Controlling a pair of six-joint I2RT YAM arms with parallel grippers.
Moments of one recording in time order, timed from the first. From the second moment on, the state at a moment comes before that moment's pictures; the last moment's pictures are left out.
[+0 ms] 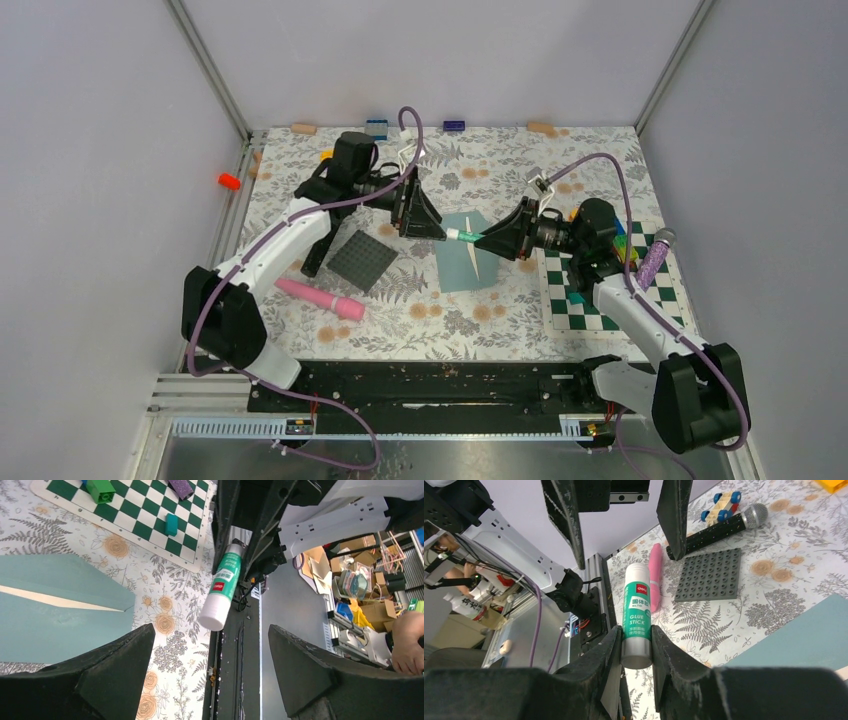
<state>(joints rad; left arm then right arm) -0.46 1.53 1.31 -0.32 1.13 -0.16 0.26 1.11 0.61 0.54 -1.05 0.56</state>
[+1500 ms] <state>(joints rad) -0.51 1.56 1.39 -0.56 1.14 0.09 0.23 1.18 0.61 0.67 -1.15 0.69</state>
